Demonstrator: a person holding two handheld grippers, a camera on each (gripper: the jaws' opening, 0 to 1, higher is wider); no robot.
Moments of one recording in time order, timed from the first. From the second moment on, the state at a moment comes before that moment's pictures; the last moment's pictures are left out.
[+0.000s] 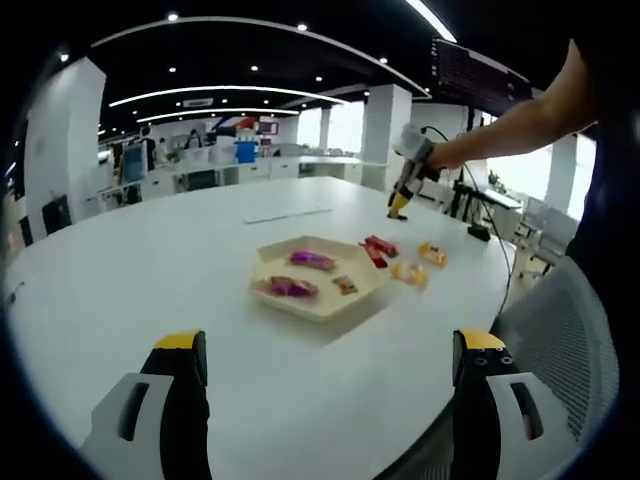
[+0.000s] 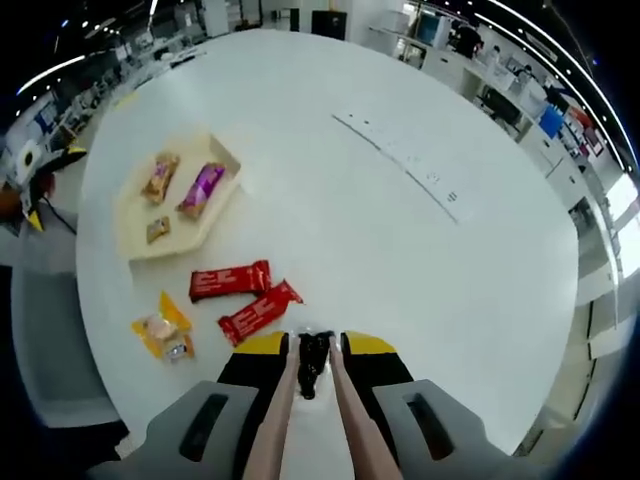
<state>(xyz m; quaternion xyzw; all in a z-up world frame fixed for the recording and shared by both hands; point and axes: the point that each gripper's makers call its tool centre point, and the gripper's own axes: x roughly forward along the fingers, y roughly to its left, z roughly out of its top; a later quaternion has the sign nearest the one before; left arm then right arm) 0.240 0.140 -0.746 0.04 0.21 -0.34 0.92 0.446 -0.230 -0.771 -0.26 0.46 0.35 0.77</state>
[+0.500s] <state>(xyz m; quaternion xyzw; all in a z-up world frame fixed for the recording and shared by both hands) 0.238 0.139 -0.751 0.05 0.21 -0.34 0.91 0.447 -0.209 -0.754 -0.27 0.45 0.37 0.77</state>
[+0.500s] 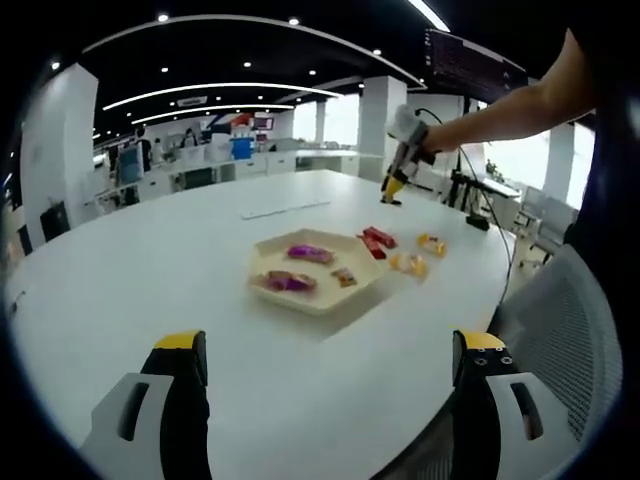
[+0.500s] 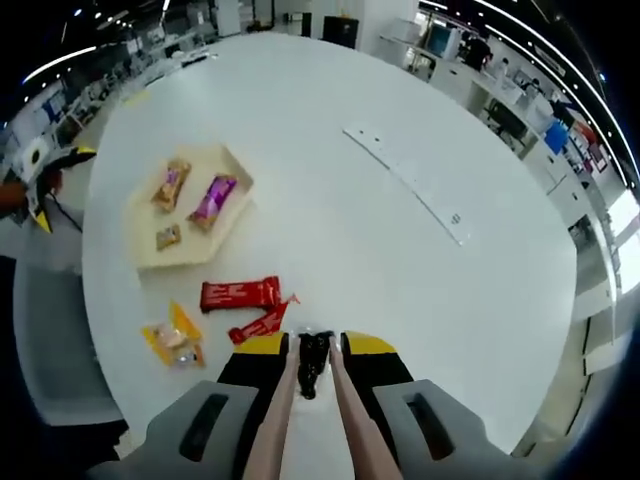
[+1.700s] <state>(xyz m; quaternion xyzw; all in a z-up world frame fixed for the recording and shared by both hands) 0.240 0.140 -0.743 0.05 0.20 -0.33 0.92 0.438 -0.080 -0.730 -0.31 0.40 0.44 0.74</state>
